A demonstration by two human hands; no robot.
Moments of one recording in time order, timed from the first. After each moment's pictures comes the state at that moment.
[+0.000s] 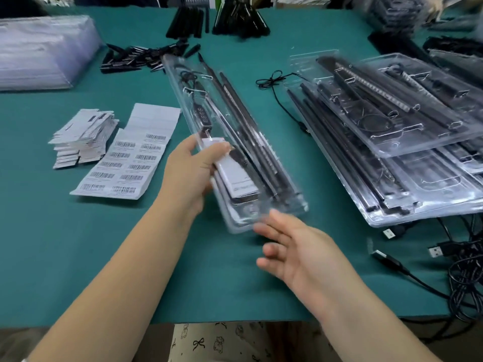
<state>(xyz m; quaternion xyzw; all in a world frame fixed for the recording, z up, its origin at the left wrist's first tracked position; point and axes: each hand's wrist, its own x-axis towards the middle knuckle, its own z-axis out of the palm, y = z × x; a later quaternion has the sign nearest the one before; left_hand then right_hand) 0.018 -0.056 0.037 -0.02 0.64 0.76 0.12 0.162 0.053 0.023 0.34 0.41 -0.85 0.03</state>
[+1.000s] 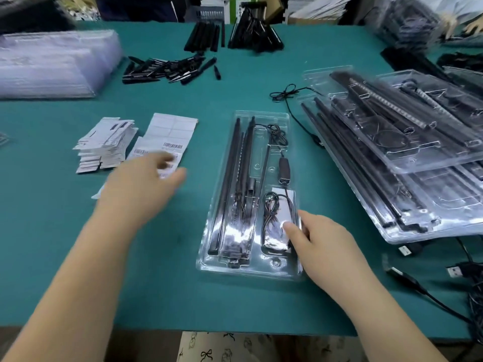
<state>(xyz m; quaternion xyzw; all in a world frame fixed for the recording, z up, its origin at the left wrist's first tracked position) 0.011 -0.143 0.056 0.04 0.96 0.26 -0.02 0.145 0.080 0.017 0.17 0.95 -0.27 0.00</state>
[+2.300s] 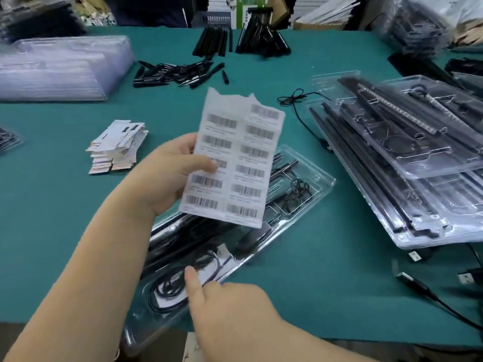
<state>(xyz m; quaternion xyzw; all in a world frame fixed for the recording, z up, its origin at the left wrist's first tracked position) 0.001 -0.124 0.072 0.13 0.71 0.66 0.23 0.157 -0.038 0.024 -0.18 0.98 -0.08 0.06</state>
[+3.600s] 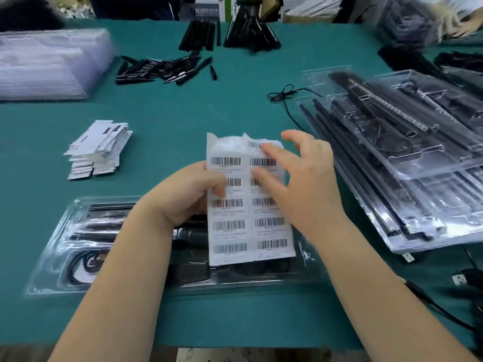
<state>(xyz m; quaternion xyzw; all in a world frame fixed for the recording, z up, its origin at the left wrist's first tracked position) -0.004 -0.091 0.044 0.16 0.65 0.64 0.36 0.072 0.076 0.046 0.05 0.93 -0.24 -0.27</state>
